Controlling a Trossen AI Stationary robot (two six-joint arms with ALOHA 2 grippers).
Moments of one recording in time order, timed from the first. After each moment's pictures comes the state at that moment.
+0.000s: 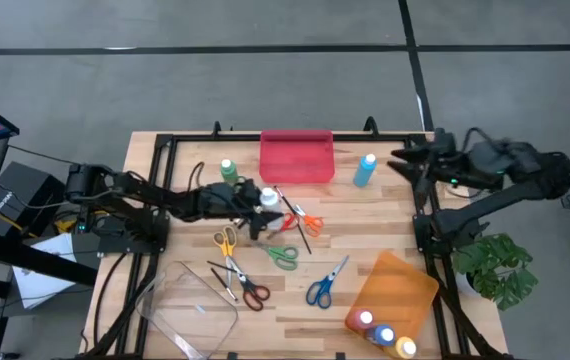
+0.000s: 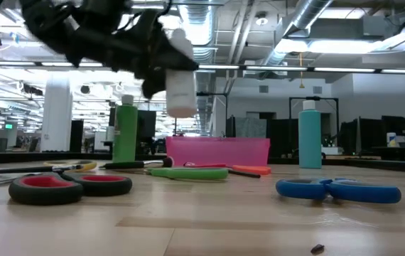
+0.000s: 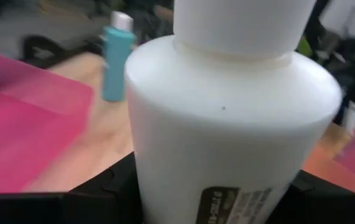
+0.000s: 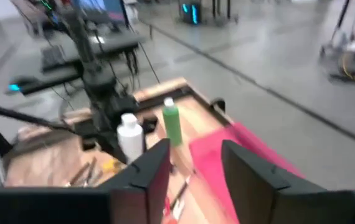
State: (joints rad) left arm 0.05 1.46 0.55 0.71 -0.07 -0.29; right arm 0.25 0.80 1.30 -0.84 0.63 0.33
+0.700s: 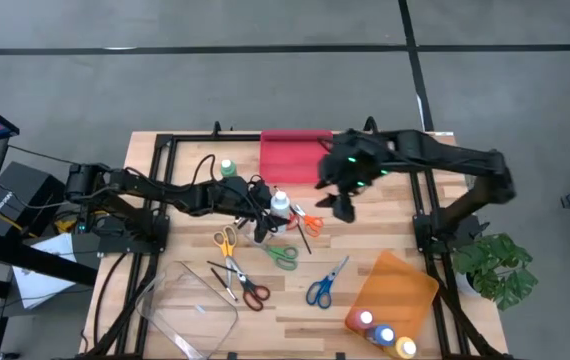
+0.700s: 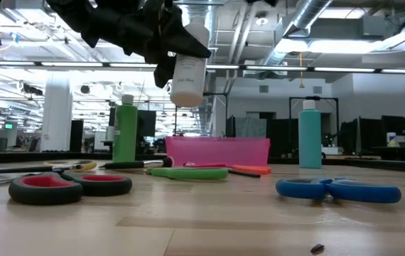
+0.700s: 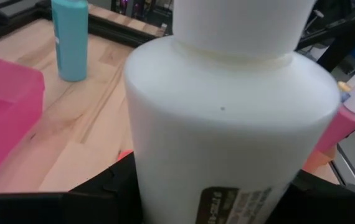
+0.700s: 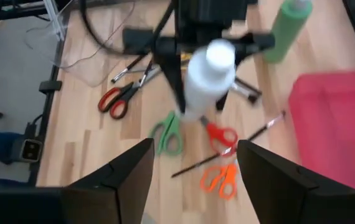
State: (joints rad) left arm 0.04 1.46 0.76 0.36 0.06 -0.28; right arm -0.06 1.53 1.76 -1.08 -0.12 0.05
